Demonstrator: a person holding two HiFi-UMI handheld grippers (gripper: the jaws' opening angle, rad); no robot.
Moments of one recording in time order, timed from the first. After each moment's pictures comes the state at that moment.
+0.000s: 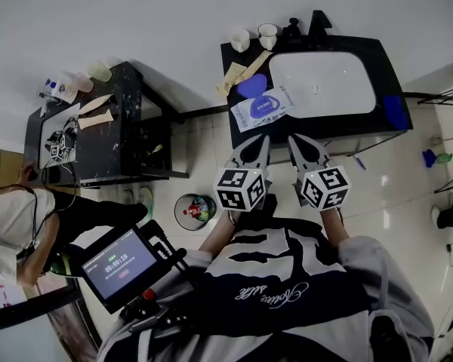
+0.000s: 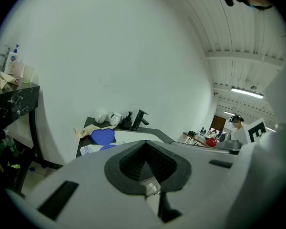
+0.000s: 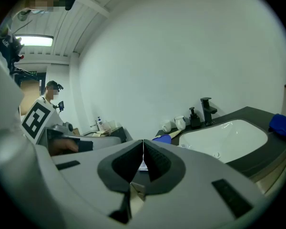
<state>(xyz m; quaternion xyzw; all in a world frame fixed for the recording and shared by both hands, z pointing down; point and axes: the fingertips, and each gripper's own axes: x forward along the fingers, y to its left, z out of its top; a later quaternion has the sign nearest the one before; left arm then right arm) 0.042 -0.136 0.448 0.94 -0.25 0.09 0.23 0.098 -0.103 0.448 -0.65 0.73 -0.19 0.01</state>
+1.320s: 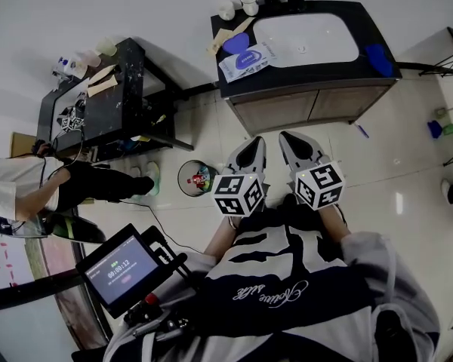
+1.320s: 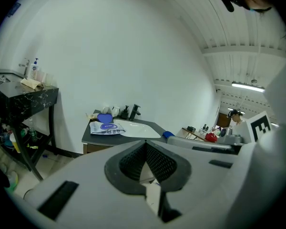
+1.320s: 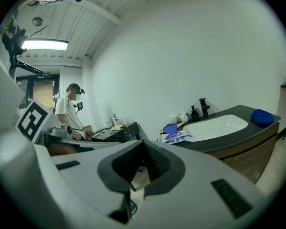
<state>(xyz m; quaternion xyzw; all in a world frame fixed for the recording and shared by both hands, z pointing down) 0.001 0.036 0.467 0.92 -0.30 0.11 0.22 0.054 0.055 0.460 -0.62 0.76 -0.19 0.01</state>
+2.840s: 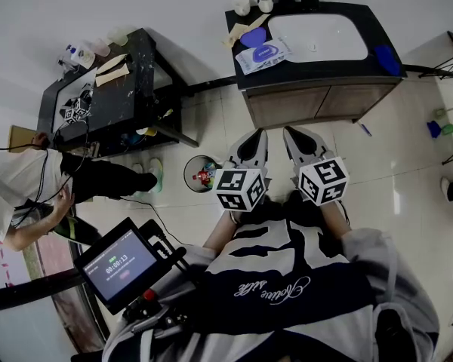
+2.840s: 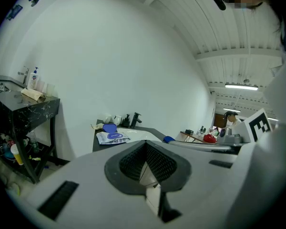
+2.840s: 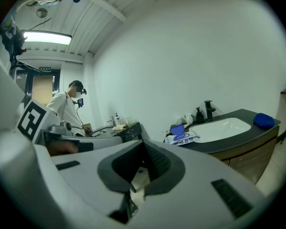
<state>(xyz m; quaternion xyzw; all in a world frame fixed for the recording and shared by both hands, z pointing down) -0.081 0.044 0.427 0.94 -0.28 0.07 0.18 -0.029 0.069 0.428 -0.64 0.75 -0.17 0.00</state>
